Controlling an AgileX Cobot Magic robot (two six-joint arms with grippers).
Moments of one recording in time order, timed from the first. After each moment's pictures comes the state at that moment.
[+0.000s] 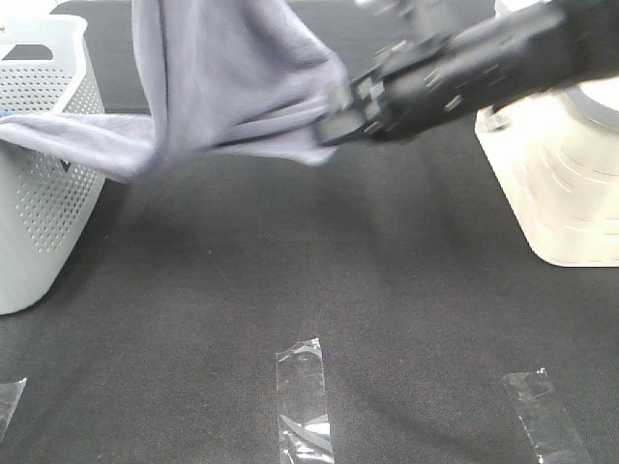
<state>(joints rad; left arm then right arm) -0.55 1.74 -1.88 0.29 0.89 -0.23 0.38 1.72 -1.10 1.14 0.56 -1.09</state>
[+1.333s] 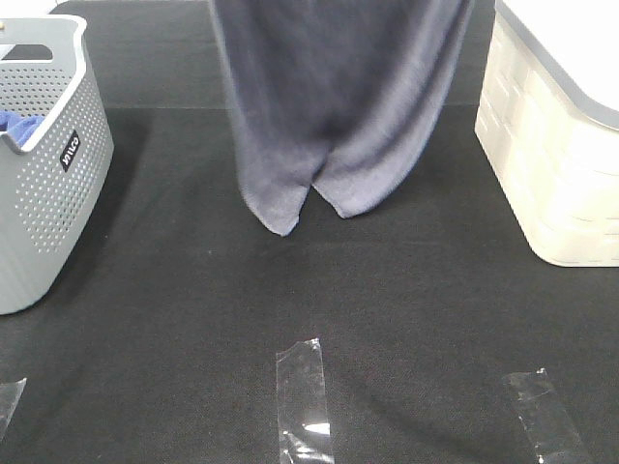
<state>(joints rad) -0.51 1.93 -2.33 0.50 0.71 -0.20 0.32 1.80 -2.29 -0.14 1.06 -0.06</state>
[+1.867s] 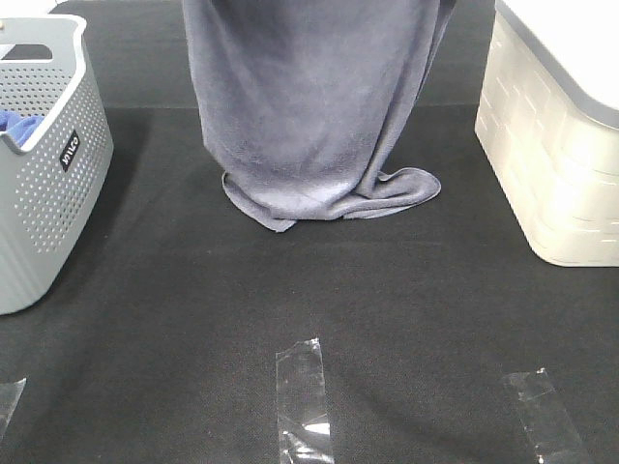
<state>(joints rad) -0.49 2.23 -2.33 0.66 0.87 -0.20 0.32 2.11 -2.29 -0.14 1.10 -0.06</state>
